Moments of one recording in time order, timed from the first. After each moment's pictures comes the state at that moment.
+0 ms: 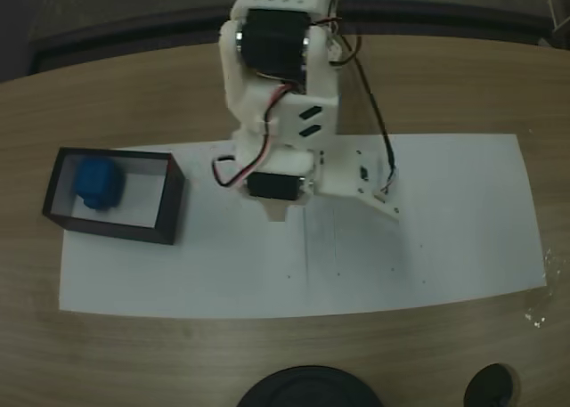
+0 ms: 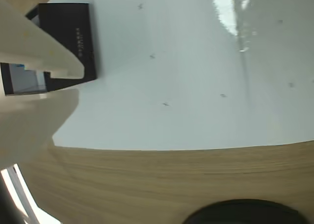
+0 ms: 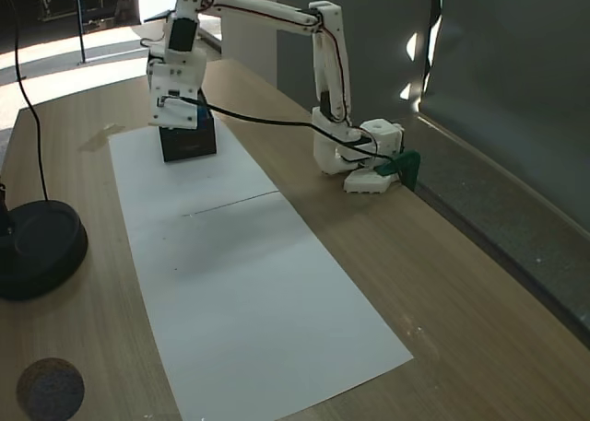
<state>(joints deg) 7.6 85.3 62.5 91.3 1.5</state>
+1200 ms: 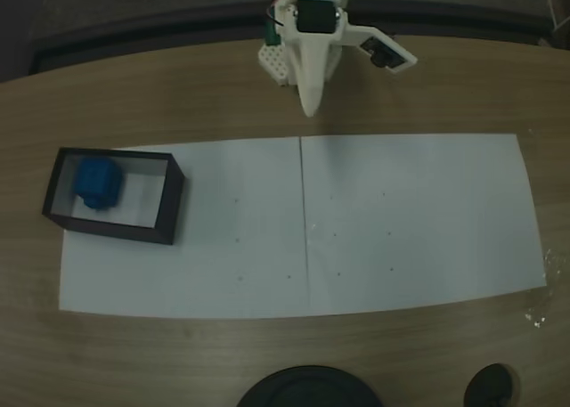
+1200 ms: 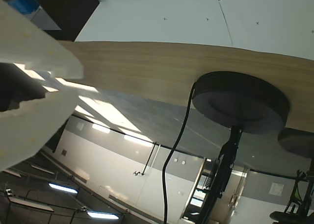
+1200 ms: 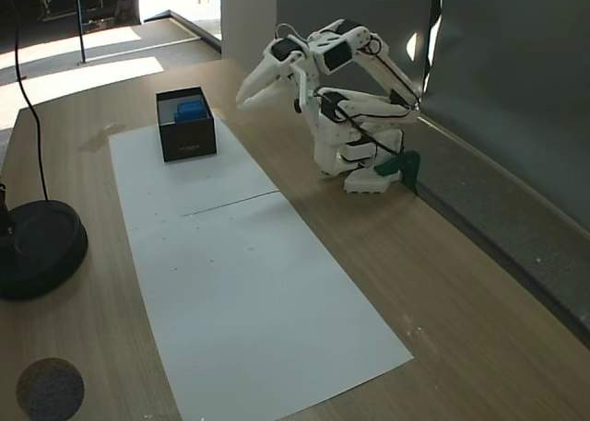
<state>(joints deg) 2.1 197.2 152.9 65.3 -9.2</state>
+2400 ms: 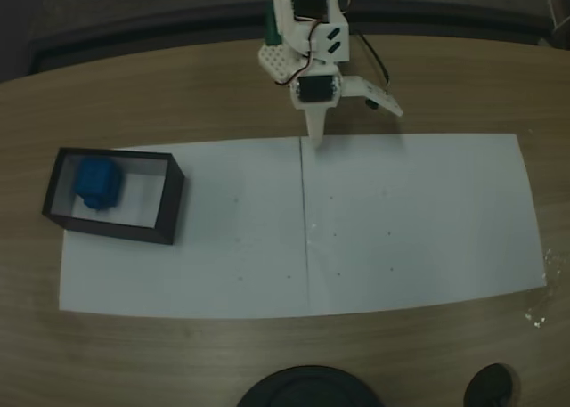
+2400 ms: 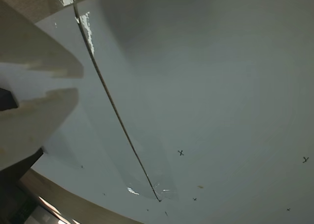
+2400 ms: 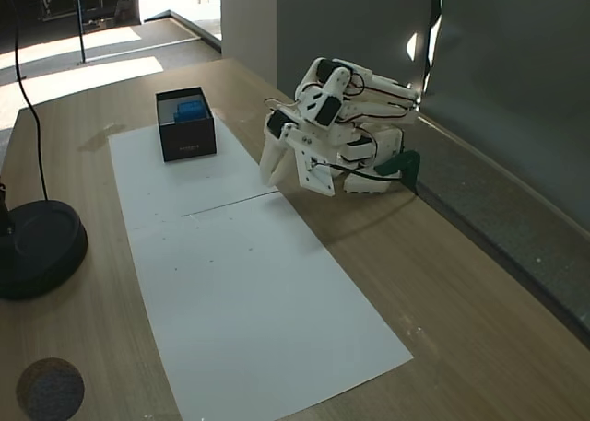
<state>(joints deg) -1.5 197.8 175.0 73.5 2.1</state>
